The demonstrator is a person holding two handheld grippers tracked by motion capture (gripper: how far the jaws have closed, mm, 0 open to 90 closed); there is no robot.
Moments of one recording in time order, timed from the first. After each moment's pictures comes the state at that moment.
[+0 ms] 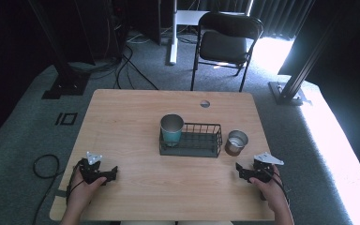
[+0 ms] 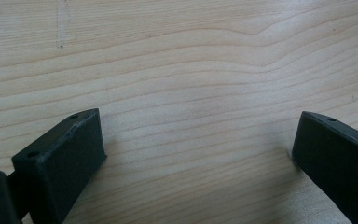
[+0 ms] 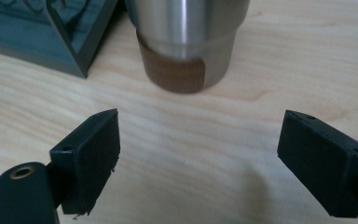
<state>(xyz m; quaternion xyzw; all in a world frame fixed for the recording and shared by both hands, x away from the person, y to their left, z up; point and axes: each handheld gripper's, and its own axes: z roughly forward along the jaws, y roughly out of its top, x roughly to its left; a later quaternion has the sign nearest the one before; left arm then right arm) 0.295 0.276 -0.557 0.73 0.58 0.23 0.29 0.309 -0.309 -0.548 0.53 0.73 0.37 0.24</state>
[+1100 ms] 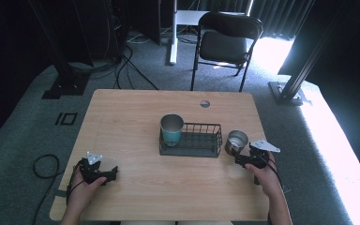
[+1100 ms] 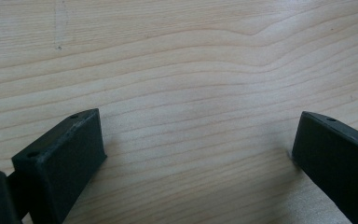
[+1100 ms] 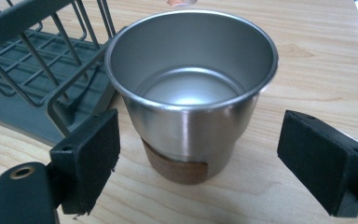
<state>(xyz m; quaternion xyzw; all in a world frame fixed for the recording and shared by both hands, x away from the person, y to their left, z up) 0.296 0.276 -0.557 0.73 0.57 0.23 0.29 0.348 -0.297 -0.532 0.51 0.71 0.41 0.26</state>
